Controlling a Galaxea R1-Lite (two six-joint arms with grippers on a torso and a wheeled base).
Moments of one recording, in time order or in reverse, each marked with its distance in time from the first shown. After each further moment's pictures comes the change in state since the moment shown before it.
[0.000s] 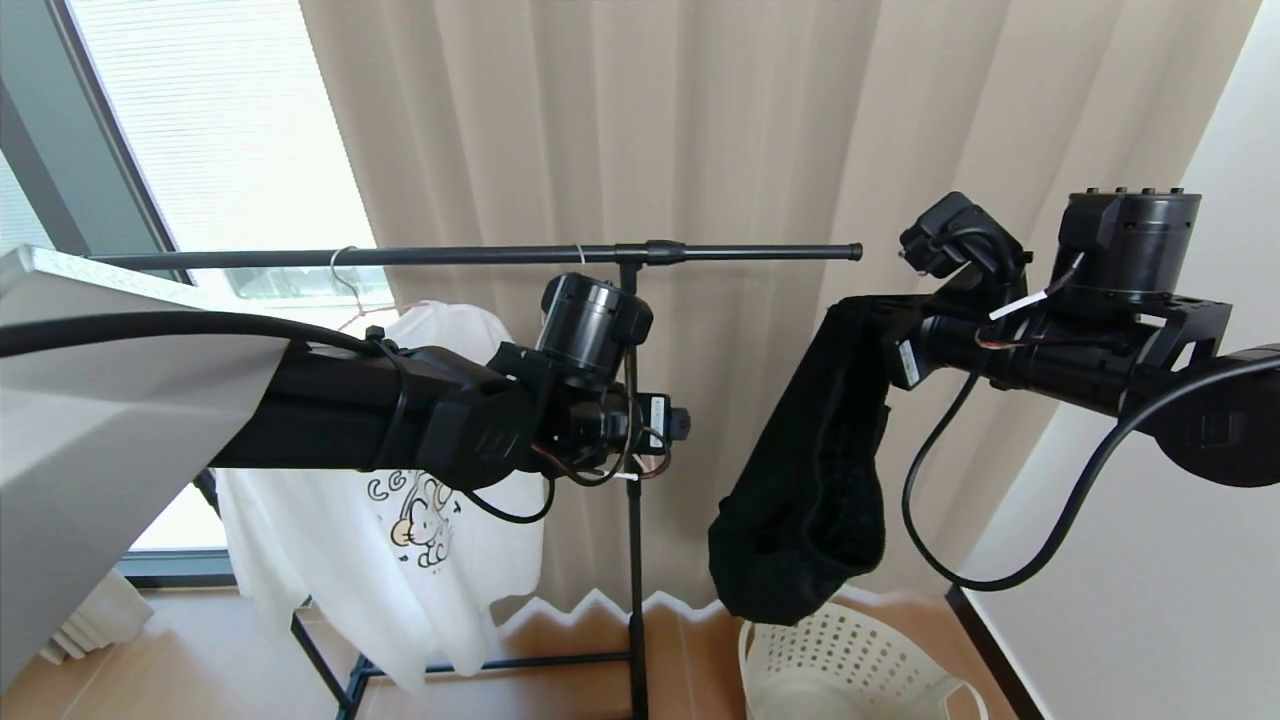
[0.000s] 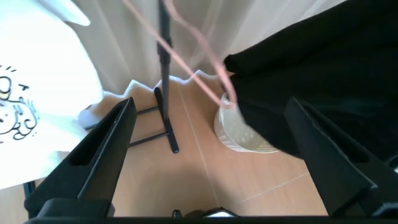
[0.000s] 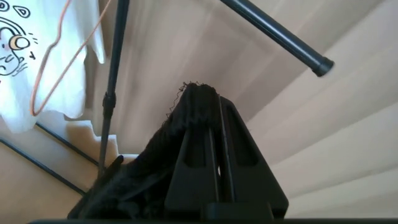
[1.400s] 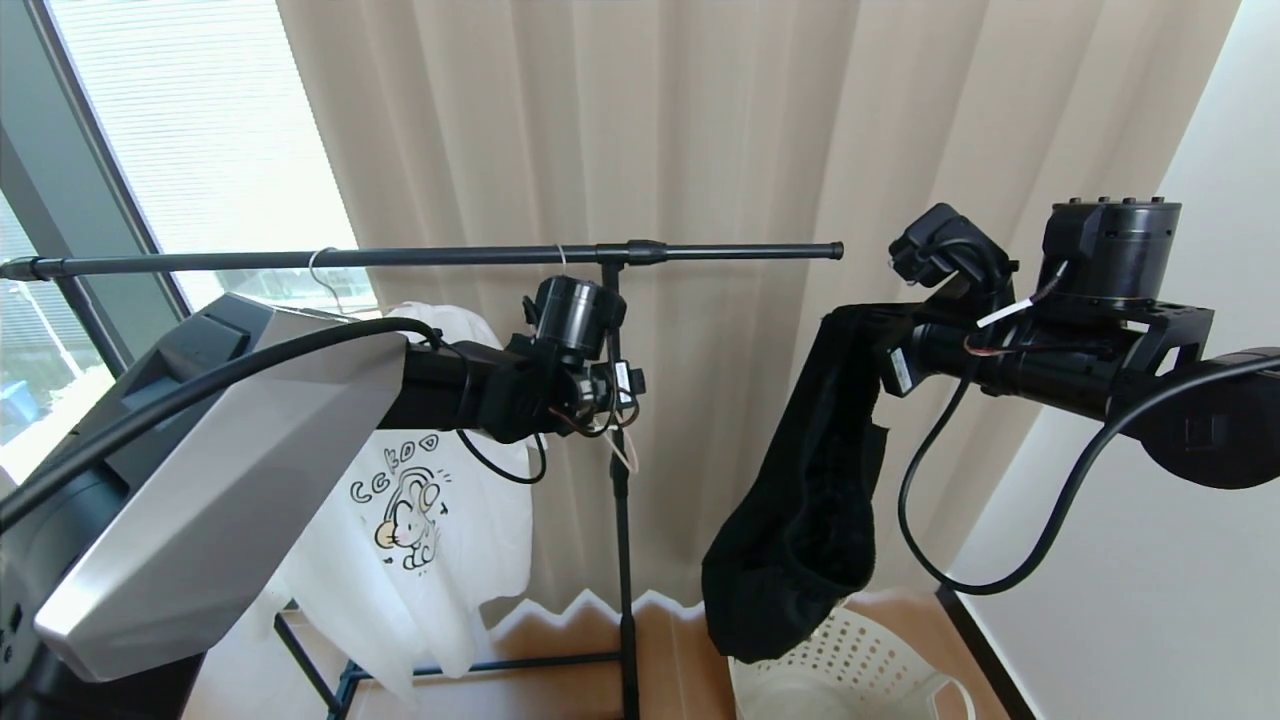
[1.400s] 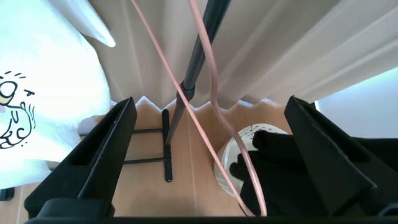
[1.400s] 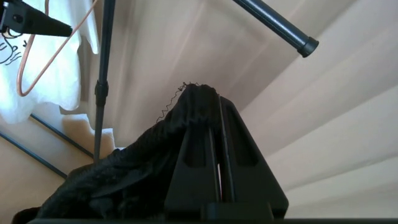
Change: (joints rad) left arm 0.129 0.248 -0.299 0.011 0.108 -0.098; right arm 0.003 0.016 0.001 0.002 0.000 -0.004
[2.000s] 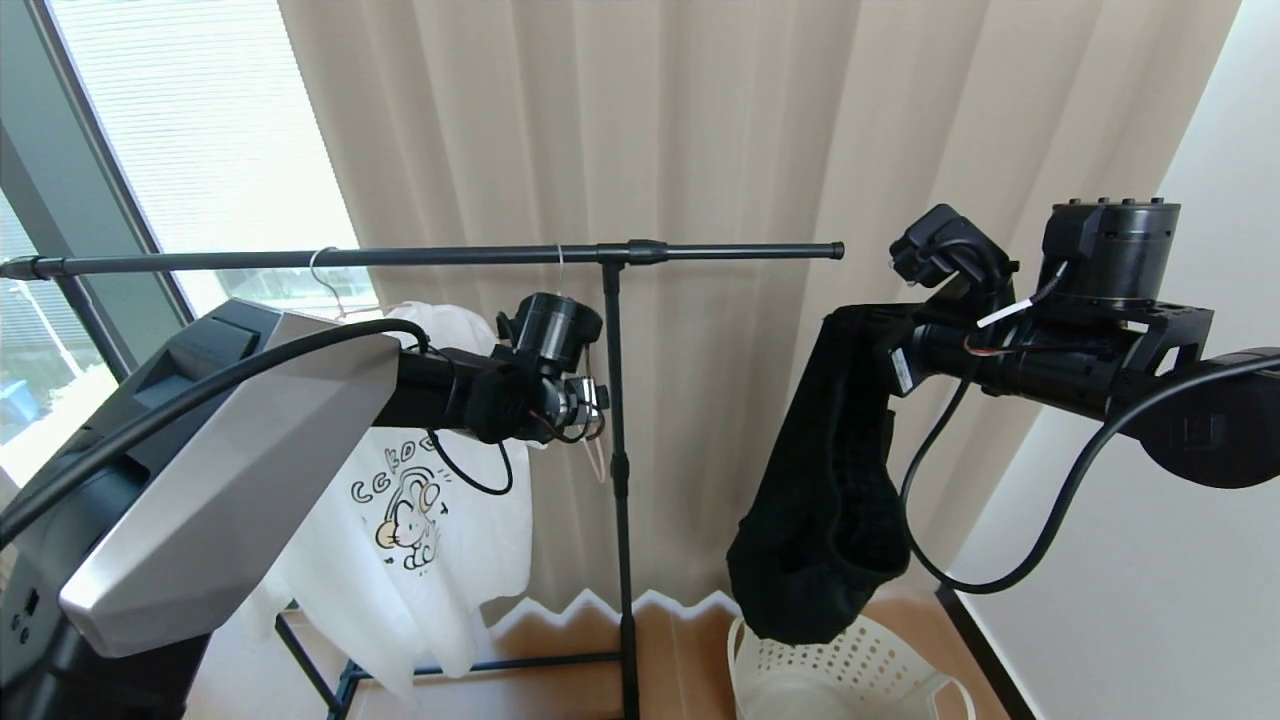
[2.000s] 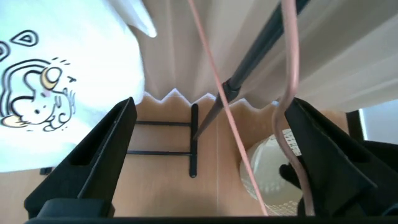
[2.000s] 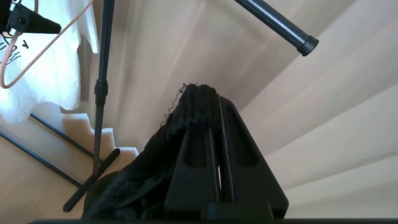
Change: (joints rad) left arm 0.056 0.013 0.030 0.061 0.084 0.007; right arm 0.000 0.001 0.000 0.000 -0.001 0.000
